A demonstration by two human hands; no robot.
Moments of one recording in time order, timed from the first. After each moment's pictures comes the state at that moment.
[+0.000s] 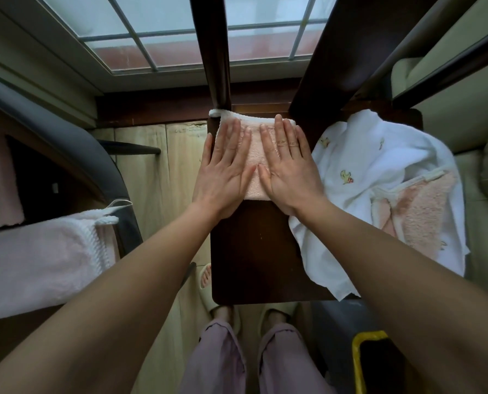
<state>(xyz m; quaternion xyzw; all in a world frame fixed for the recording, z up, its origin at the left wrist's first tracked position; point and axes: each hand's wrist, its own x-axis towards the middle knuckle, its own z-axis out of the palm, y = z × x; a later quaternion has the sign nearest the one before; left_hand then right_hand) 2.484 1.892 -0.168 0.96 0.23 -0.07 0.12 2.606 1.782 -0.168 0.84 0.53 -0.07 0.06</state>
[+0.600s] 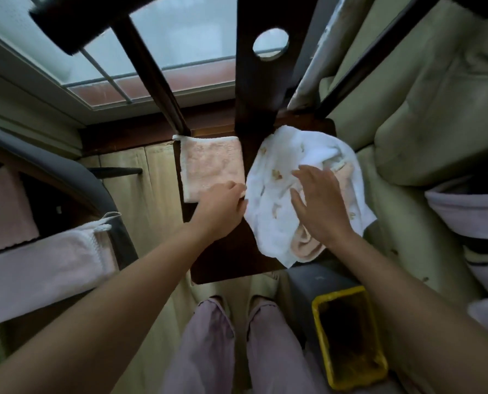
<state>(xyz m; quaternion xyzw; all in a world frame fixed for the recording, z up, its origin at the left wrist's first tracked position) 2.501 1.824 -0.051 0.92 0.20 -0.17 0.28 2.625 1.655 -0.038 0.90 0.38 -0.16 -0.12</state>
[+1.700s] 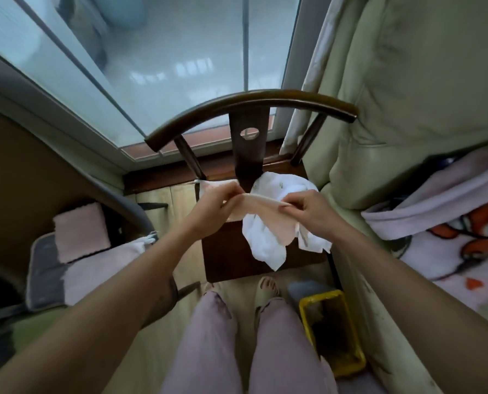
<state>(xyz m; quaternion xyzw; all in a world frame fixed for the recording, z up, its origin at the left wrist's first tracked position) 2.513 1.819 0.162 0.88 0.17 -0.05 0.43 2.654 1.626 0.149 0.80 0.33 -0.37 -0.34</state>
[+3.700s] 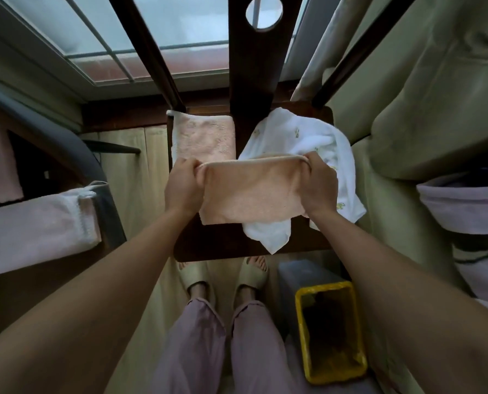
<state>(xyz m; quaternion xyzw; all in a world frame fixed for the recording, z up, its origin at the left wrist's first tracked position) 2.483 1.813 -0.063 0.81 0.47 0.01 0.34 2.644 1.637 -0.051 0.93 0.17 -0.19 -0.26</state>
